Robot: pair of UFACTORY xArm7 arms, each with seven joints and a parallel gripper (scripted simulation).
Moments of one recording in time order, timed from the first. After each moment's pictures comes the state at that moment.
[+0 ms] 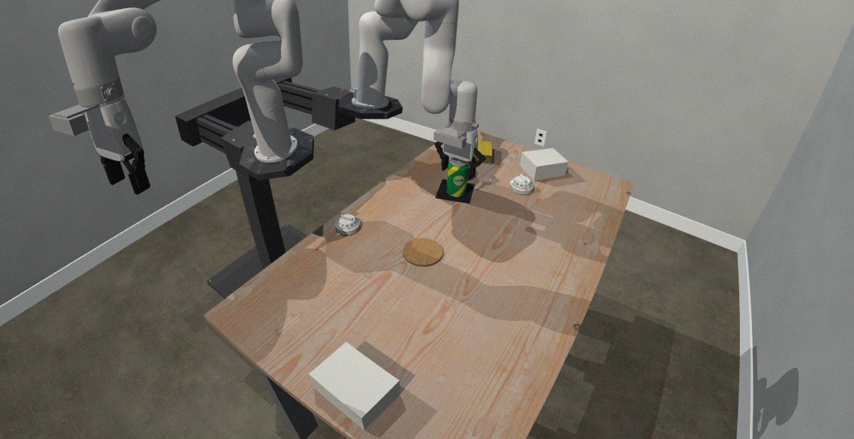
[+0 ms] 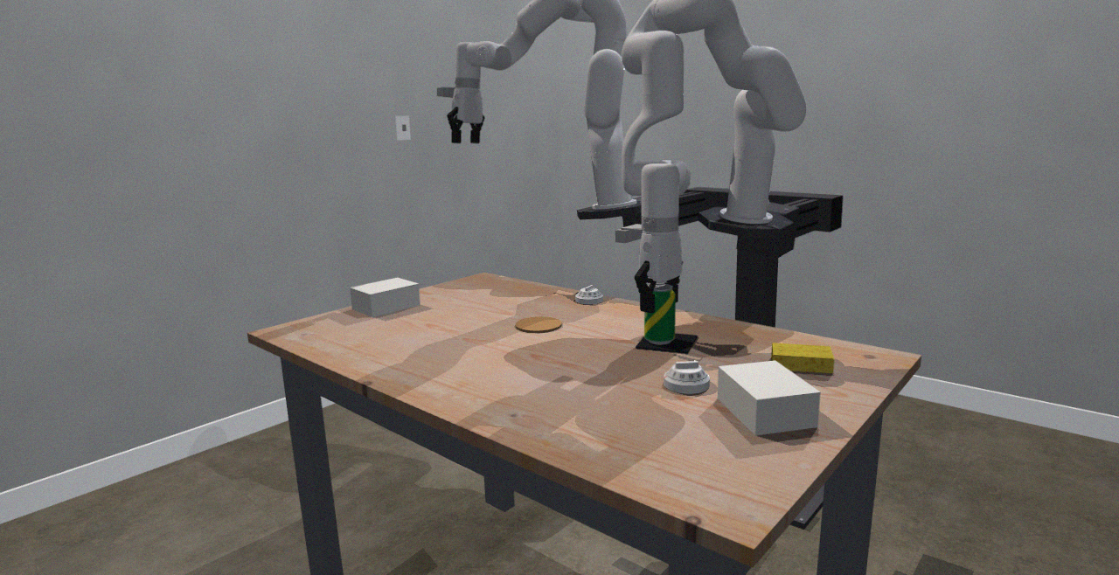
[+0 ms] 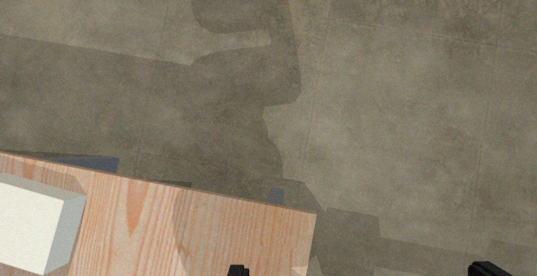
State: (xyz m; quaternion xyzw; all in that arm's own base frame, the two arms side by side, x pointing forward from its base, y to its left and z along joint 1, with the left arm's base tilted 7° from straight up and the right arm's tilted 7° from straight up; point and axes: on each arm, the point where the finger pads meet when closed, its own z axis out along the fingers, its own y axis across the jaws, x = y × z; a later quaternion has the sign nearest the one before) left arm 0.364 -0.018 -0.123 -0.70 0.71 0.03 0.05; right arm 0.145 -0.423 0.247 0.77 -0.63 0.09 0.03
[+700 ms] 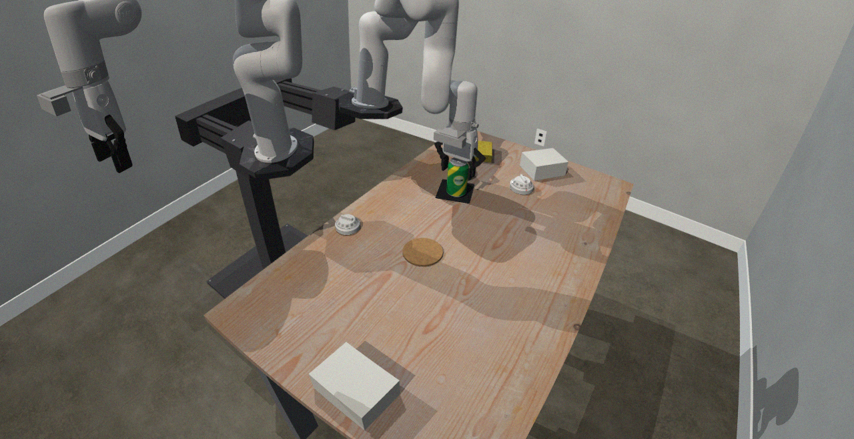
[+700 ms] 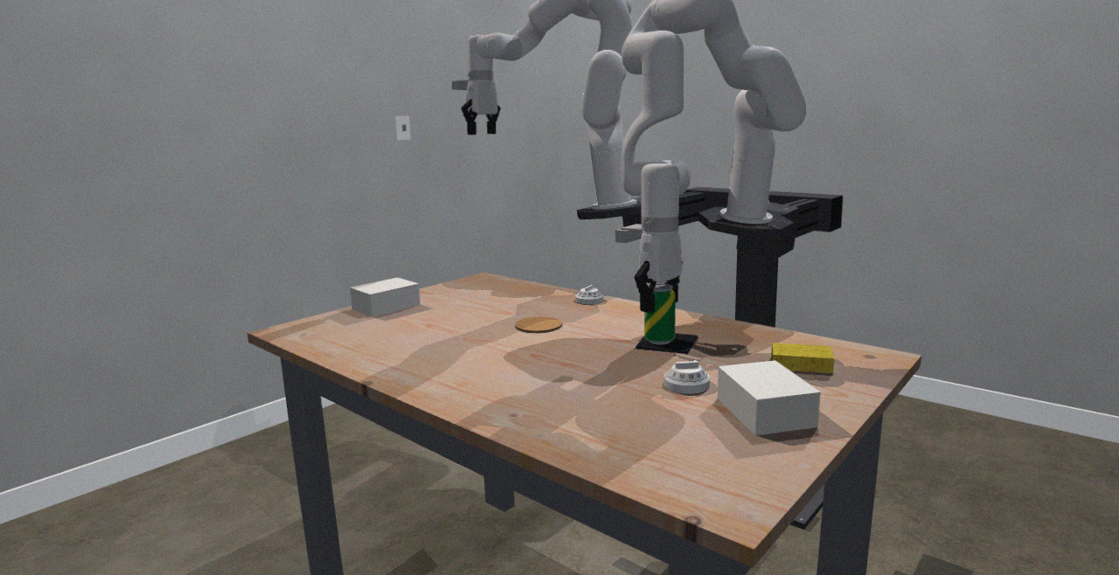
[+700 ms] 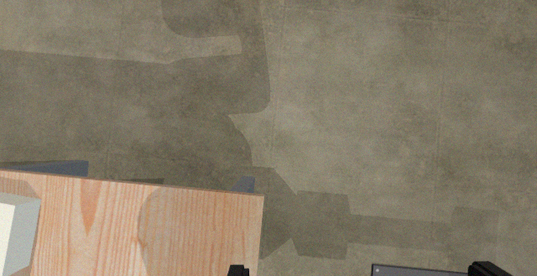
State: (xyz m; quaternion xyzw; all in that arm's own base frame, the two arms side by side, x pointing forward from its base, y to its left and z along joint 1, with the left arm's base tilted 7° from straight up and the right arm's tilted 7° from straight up) left arm 0.364 -0.018 -0.123 -0.70 0.71 0.03 0.05; right arm 0.079 -0.419 0.268 0.74 -0.66 0.07 0.04
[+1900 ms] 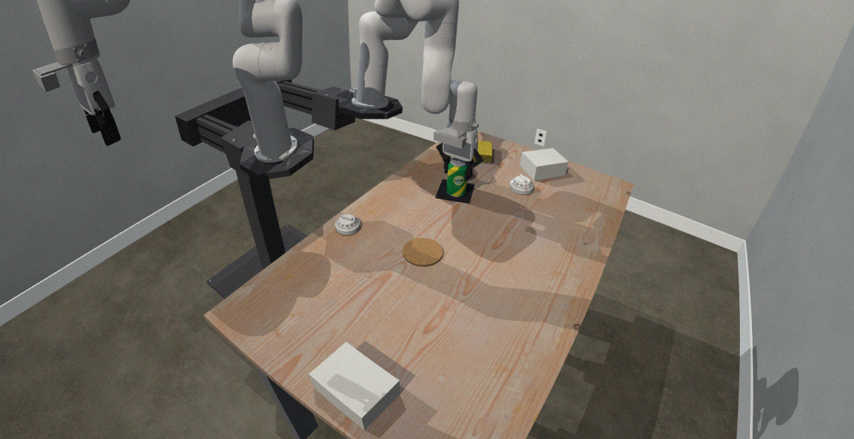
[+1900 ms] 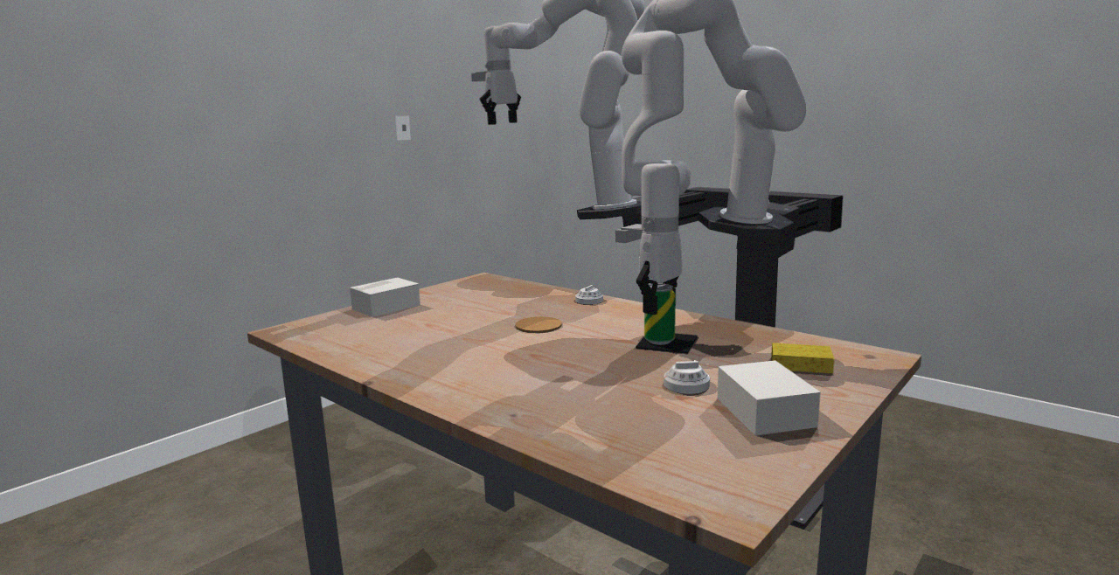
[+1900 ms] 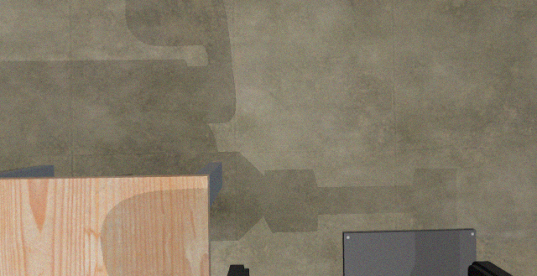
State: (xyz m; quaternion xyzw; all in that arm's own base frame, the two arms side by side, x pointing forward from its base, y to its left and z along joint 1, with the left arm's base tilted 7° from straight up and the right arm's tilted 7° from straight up) left arm 0.364 -0.018 -0.123 -0.70 0.71 0.03 0.05; right arm 0.003 -0.398 0.294 0.71 -0.70 0.04 0.04
